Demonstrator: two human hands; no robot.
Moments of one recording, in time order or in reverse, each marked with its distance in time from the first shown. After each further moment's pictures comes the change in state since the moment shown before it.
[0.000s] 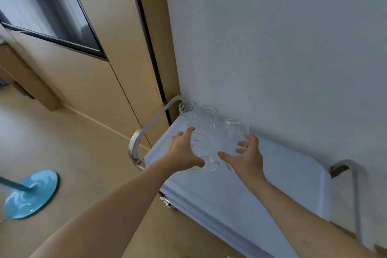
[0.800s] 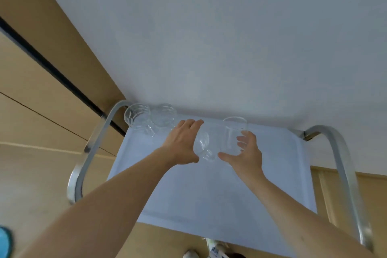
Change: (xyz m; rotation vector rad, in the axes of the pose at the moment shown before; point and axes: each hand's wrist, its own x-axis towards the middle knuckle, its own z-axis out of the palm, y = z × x) left_hand 0.161 0.046 0.072 0.425 -0.317 0.482; right_hand 0.074 0.081 -0.027 -0.007 0.257 0.258
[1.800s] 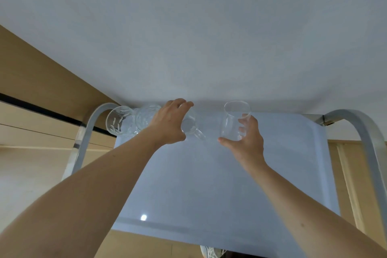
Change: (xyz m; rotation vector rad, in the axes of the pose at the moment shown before) left_hand 0.092 -0.032 -0.013 0.134 -0.078 -0.023; right_hand 0.071 0.021 0.012 0.114 0.019 0.089
